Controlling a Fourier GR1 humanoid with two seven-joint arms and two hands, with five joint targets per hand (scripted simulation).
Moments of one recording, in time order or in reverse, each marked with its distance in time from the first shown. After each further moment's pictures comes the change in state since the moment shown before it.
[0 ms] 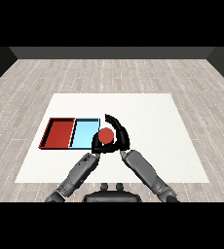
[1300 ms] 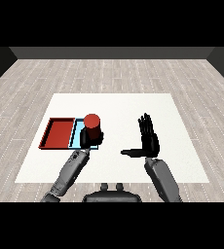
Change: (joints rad) left arm 0.023 0.071 0.169 -0.092 -0.095 -0.034 0.062; right arm 0.303 -0.134 -0.218 -0.324 -0.082 0.213 0.016
